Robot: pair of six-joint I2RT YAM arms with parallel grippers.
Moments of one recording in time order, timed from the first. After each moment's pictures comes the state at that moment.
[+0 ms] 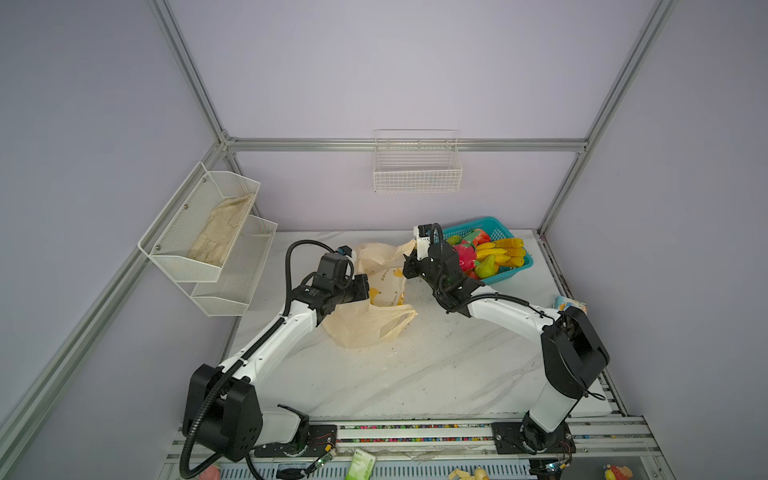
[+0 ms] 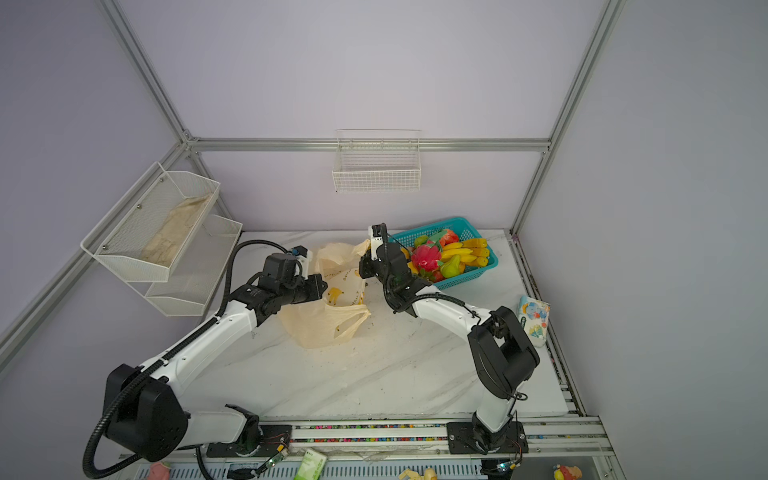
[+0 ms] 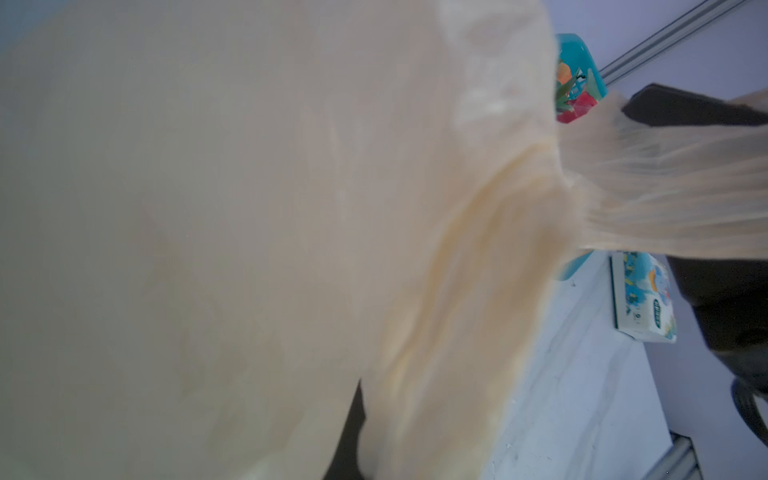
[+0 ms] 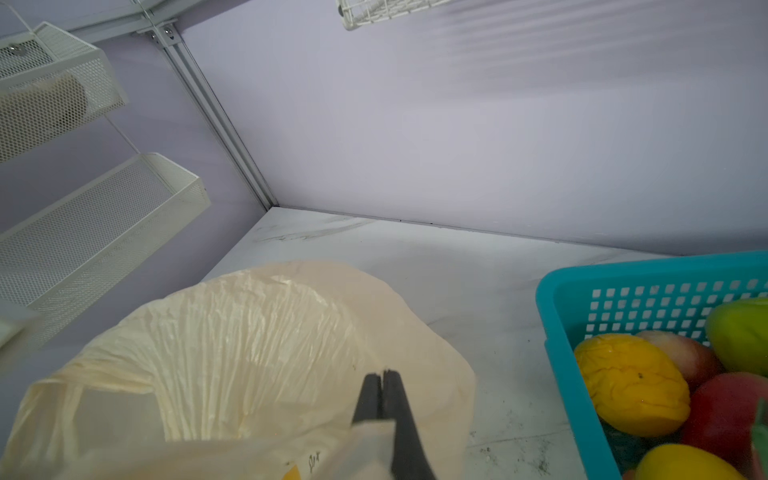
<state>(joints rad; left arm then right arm) -0.33 1.38 1.09 -0.45 0.26 -0.50 0.67 1.76 1.27 0.24 0.11 0.28</state>
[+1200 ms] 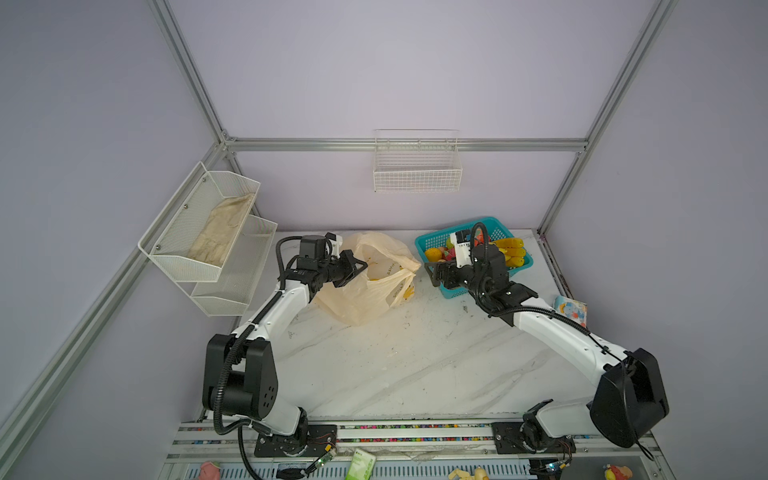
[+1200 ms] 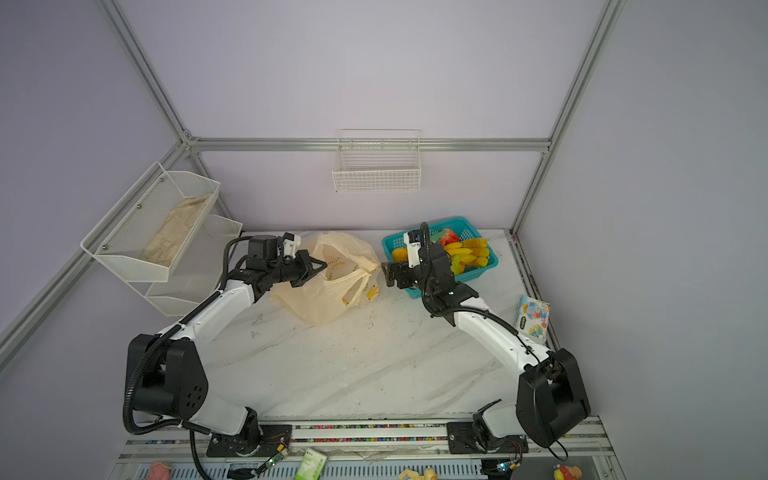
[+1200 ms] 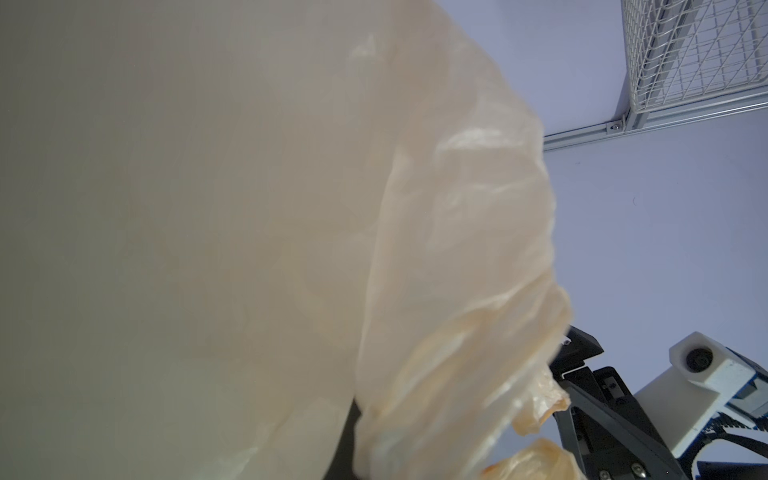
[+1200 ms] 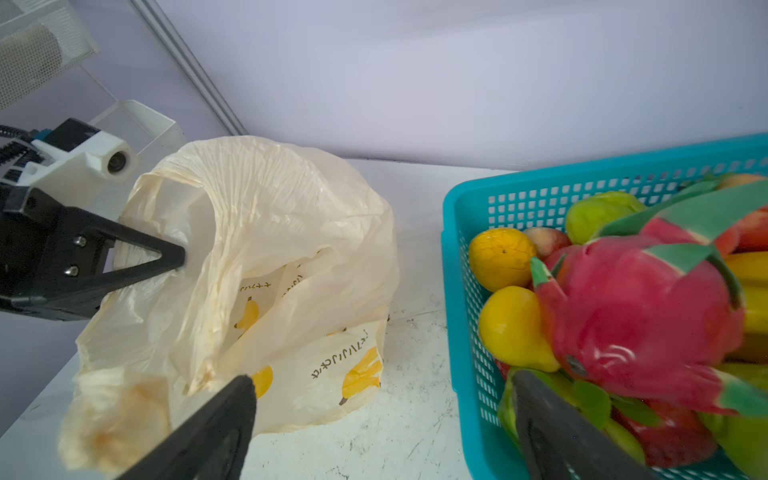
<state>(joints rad) -0.14 1.54 1.17 -0.24 0.61 -0.81 0.48 1.37 1.05 -0.06 -0.08 0.28</state>
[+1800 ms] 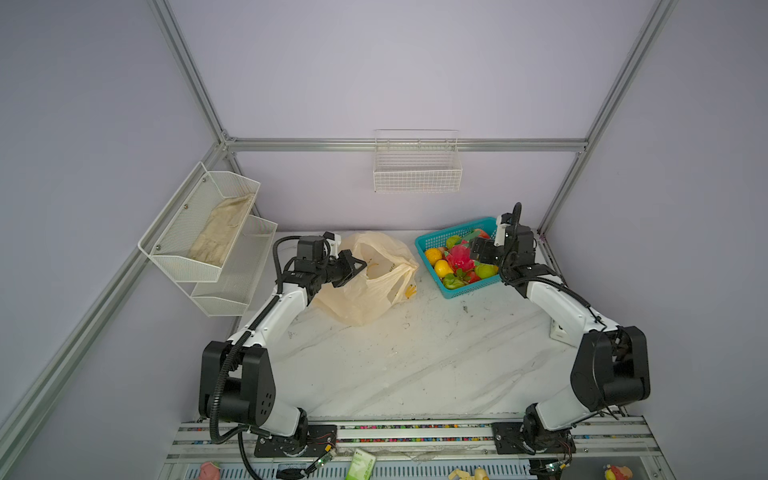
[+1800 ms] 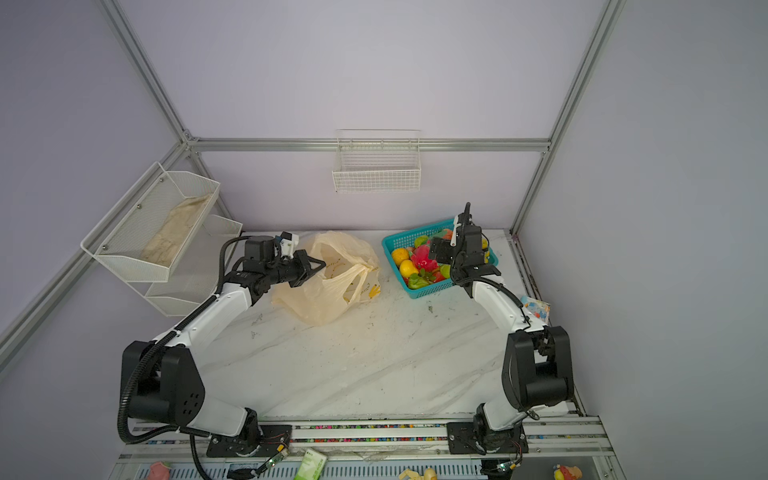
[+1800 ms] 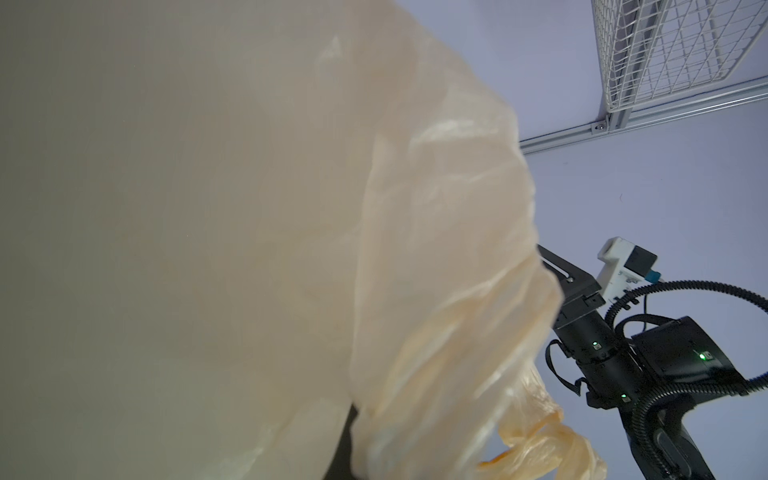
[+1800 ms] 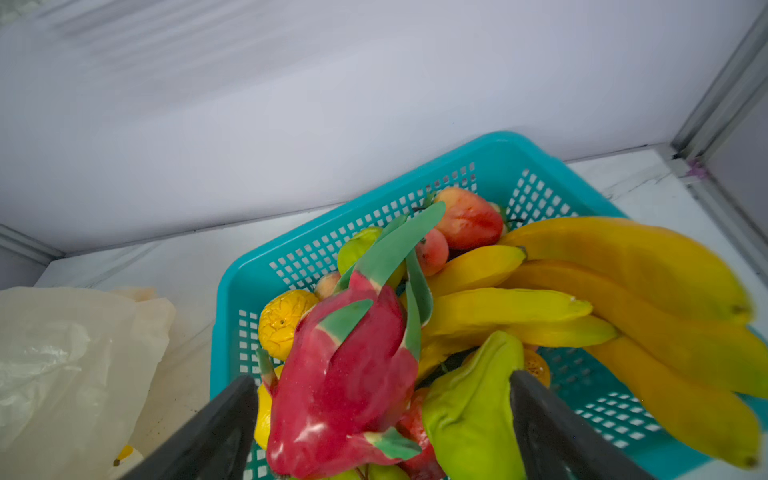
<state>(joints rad) -0.14 1.50 1.15 -0.22 0.61 -0.80 0.18 1.60 1.19 -0.08 -0.03 0.31</state>
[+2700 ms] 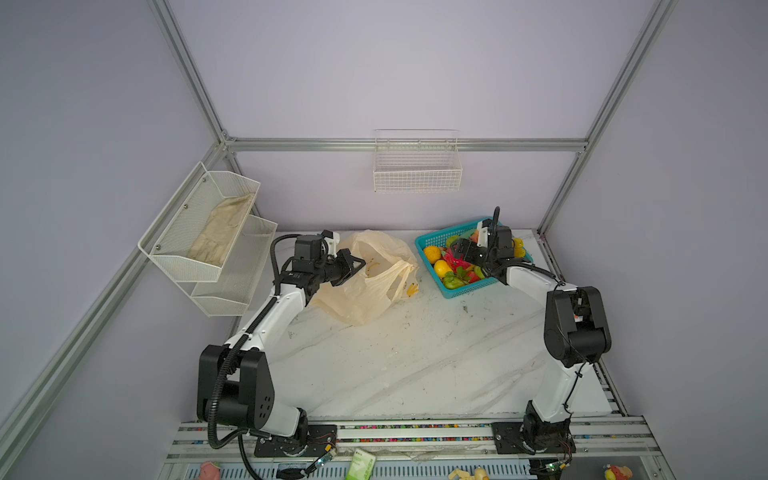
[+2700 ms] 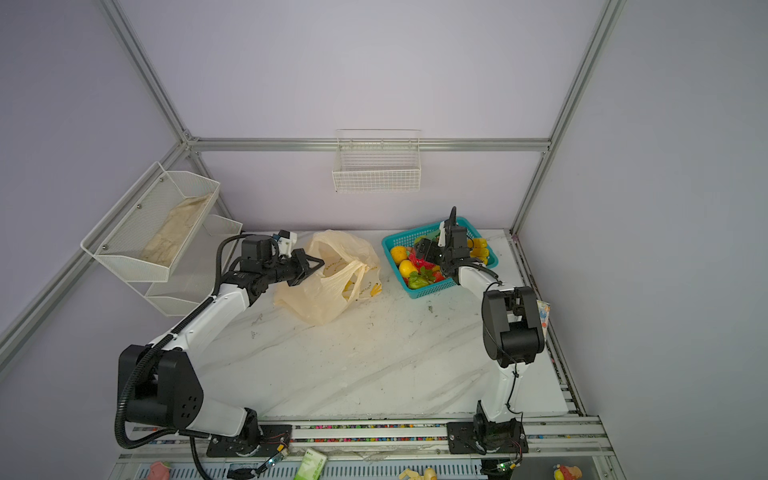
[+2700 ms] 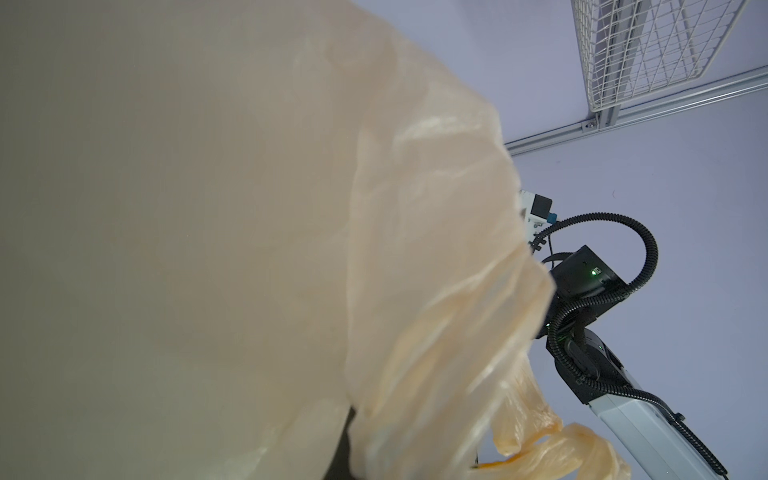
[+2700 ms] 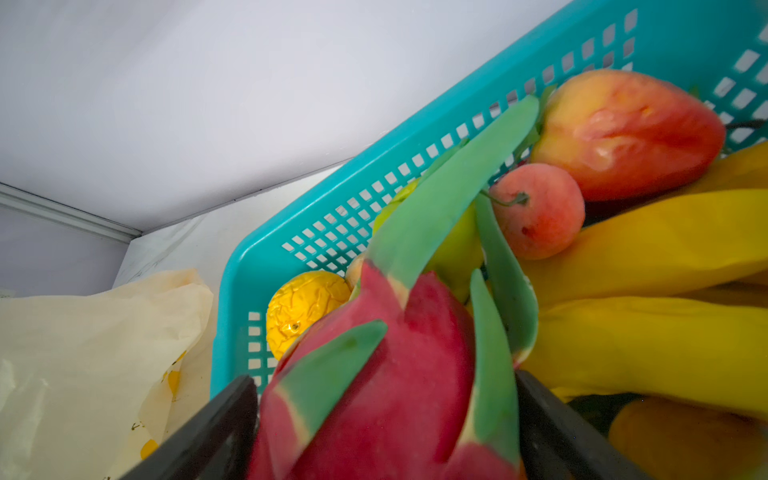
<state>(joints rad) -0.13 1.48 1.15 -0.22 0.61 -0.78 0.17 1.89 1.33 0.01 -0.26 0.47</state>
